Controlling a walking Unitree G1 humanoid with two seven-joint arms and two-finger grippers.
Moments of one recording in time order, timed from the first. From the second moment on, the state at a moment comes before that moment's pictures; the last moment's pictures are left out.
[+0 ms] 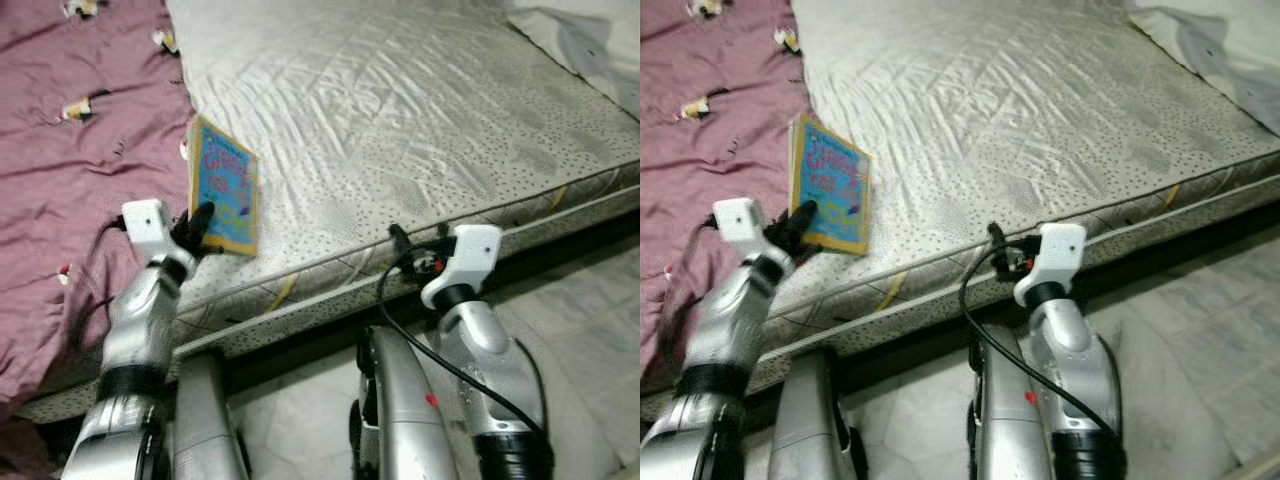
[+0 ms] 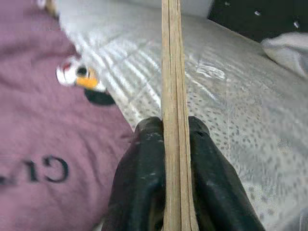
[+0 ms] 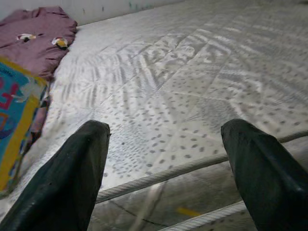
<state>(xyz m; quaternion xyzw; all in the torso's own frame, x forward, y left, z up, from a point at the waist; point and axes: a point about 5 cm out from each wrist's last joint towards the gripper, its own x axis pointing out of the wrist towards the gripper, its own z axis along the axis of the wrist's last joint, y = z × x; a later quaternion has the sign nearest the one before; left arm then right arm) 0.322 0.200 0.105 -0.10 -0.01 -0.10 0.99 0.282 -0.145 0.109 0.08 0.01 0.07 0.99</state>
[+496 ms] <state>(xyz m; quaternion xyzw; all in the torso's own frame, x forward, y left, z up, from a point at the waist) 0.292 0.199 0.096 -0.08 0.01 -0.11 0.99 0.297 -0.148 0.124 0.12 -0.03 0.08 0.99</state>
